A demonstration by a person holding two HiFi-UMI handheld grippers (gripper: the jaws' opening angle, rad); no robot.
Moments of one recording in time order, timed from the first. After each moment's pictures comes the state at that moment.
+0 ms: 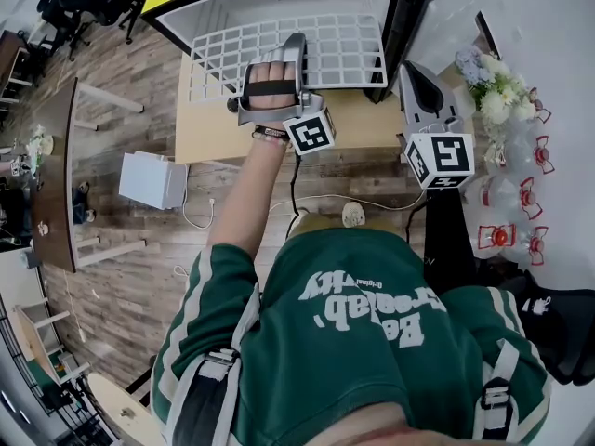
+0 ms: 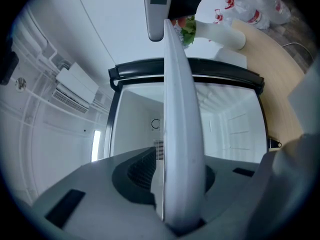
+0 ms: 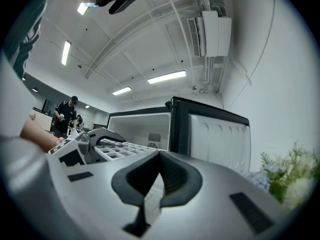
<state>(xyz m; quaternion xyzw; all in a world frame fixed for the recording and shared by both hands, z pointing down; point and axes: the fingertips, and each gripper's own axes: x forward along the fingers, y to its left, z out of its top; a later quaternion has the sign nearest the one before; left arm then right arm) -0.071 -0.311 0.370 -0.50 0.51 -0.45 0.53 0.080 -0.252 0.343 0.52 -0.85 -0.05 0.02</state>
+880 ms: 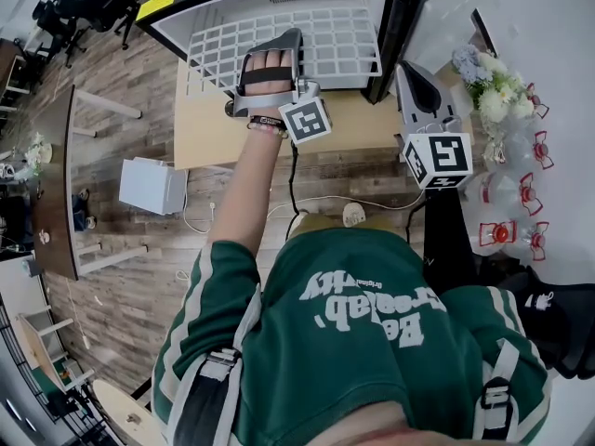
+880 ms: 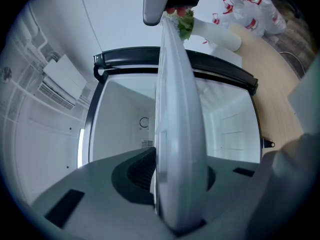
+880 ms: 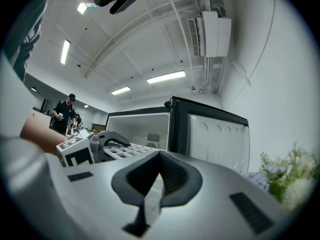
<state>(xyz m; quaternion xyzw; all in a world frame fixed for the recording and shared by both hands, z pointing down) -0.074 -0.338 0.377 -0.51 0.48 -0.50 0.51 0.079 -0.253 0.342 0.52 -0.85 -0.05 0.02</state>
